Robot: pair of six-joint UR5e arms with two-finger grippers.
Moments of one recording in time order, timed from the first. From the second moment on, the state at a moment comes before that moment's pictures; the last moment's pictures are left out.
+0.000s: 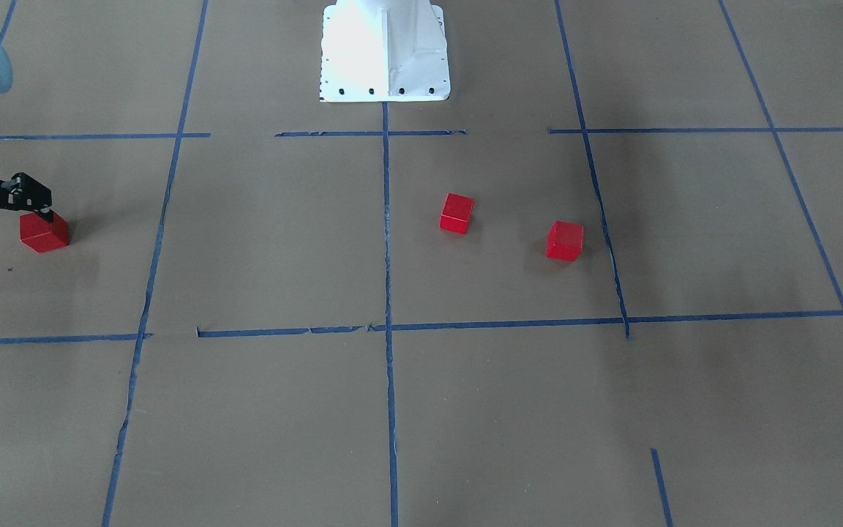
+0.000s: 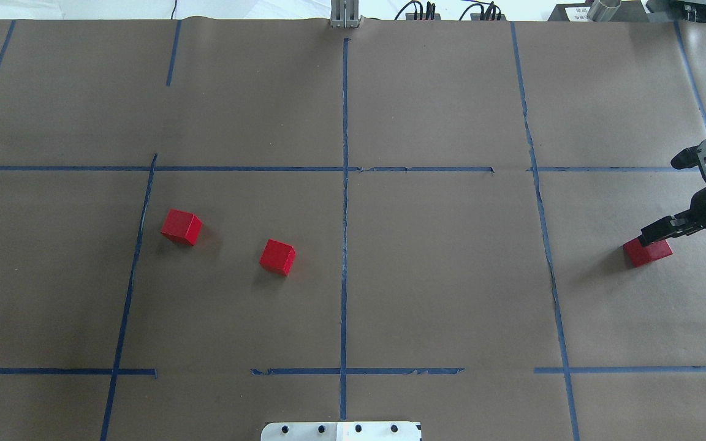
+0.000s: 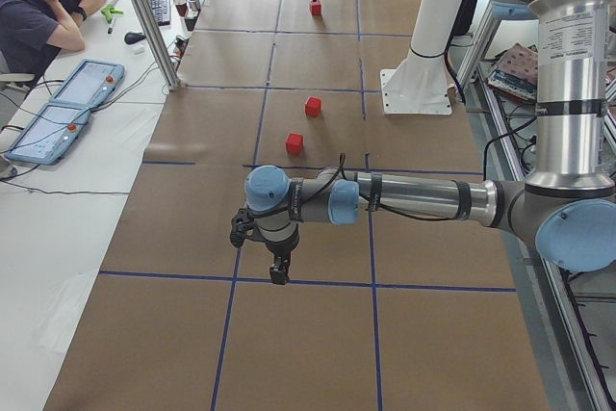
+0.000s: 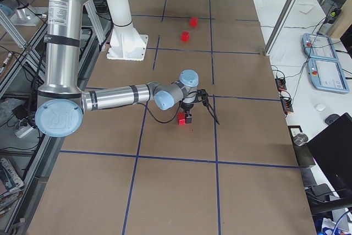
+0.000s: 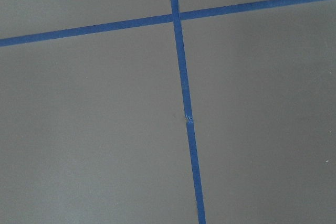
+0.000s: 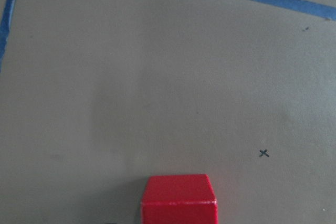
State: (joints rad) left arm -1.49 -1.47 -1.72 -1.51 -2.32 0.08; right arm 0.97 -1.68 1.76 -1.16 2.20 0.52
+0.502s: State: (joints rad) left arm -1.49 -1.47 -1.72 -1.51 -2.32 0.08; right arm 0.91 -1.68 1.73 -1.15 2.18 0.52
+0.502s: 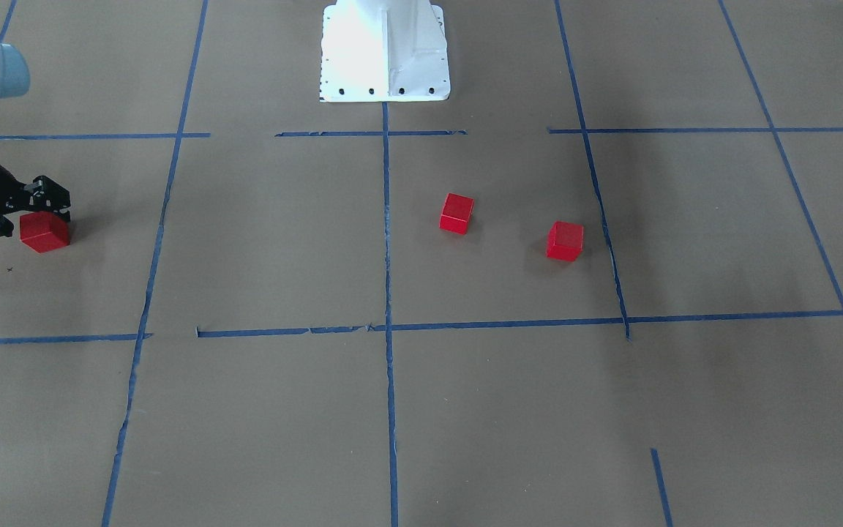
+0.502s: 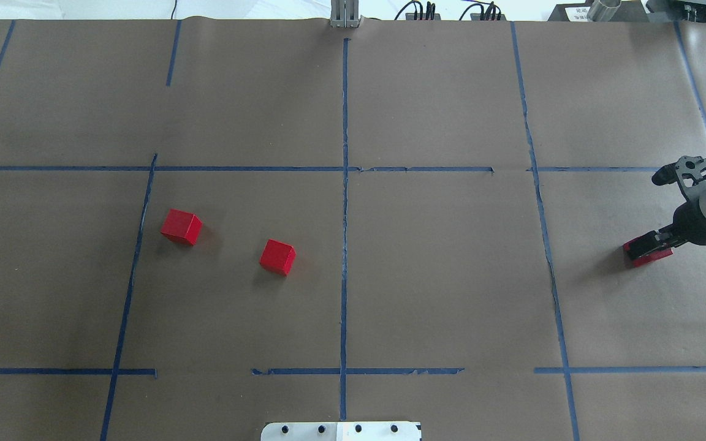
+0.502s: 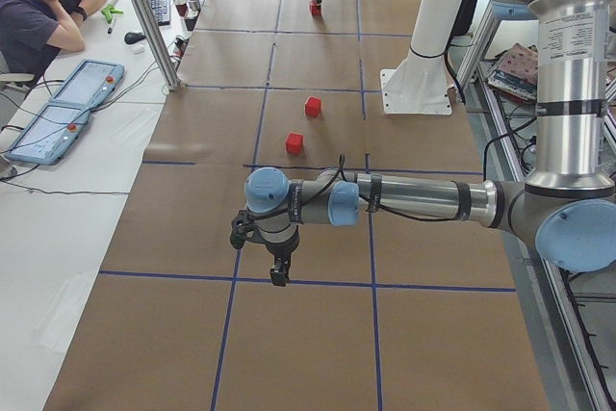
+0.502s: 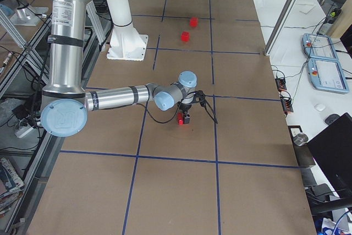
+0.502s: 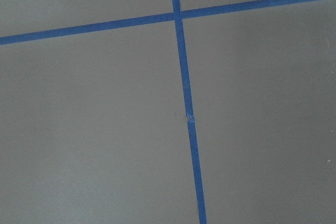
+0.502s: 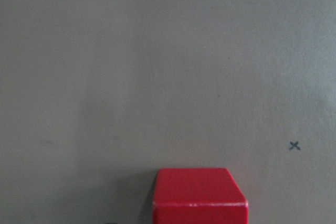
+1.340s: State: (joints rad) left arm -1.49 -1.47 -1.72 -1.51 -2.32 0.08; right arm 0.89 -1.65 1.75 -1.17 2.16 0.52
